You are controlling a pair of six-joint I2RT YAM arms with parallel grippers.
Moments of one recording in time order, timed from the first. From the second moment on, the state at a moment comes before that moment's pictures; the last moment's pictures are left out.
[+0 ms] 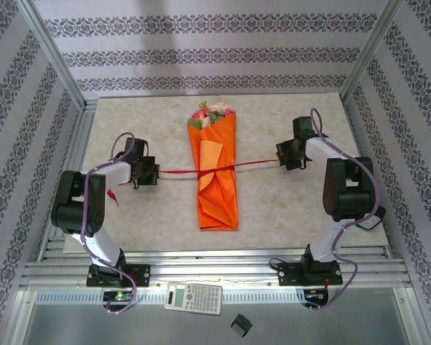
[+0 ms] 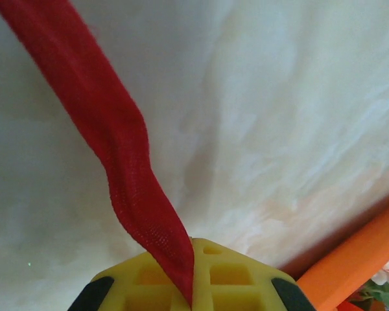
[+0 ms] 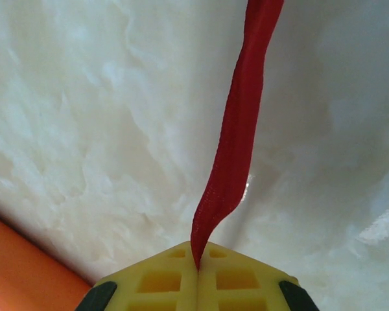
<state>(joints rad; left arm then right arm) -0.08 1.71 0.88 -0.21 0.24 -1.67 0.01 1.84 1.19 -0.53 -0.26 1.31</state>
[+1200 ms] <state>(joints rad) -0.39 1.89 1.10 -0.19 0.15 -1.97 0.02 1.85 1.19 -0.53 -0.30 1.27</state>
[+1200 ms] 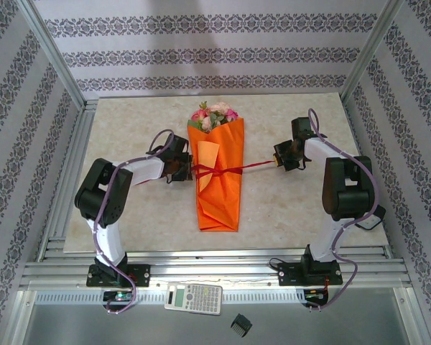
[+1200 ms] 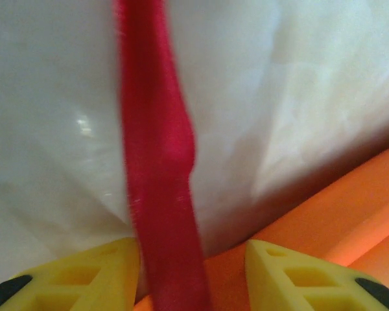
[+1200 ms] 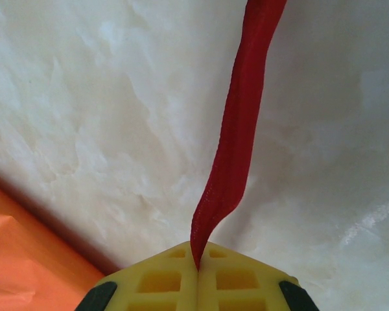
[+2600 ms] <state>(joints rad) -0.39 1.90 1.04 -0.05 0.16 -1.99 0.29 1.89 1.12 -0.36 -0.34 1.68</state>
